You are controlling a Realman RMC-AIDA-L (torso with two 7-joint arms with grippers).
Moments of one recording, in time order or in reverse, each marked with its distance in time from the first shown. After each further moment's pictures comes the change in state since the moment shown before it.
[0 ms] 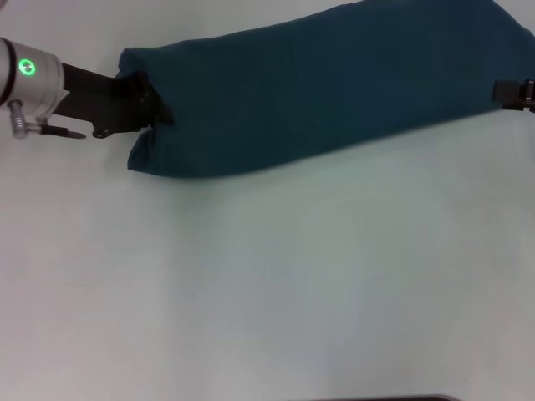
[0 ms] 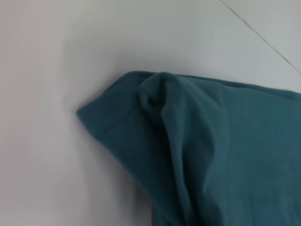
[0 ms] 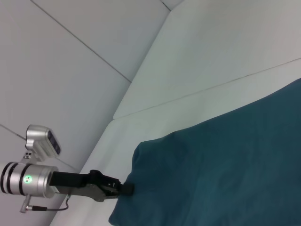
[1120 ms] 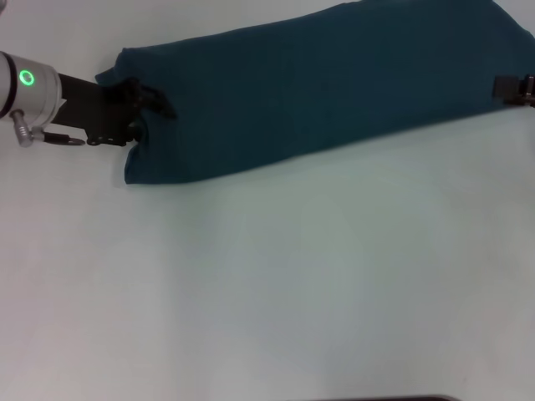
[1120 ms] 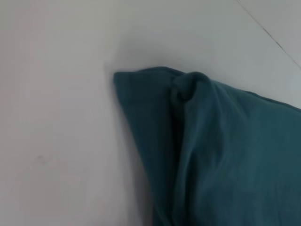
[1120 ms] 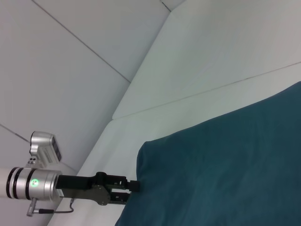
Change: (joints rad) left arm 0.015 -0.012 -0.014 0.027 0.029 -0.086 -0.044; right arm 0.004 0.003 -0.002 -0.023 -0.002 0.000 0.010
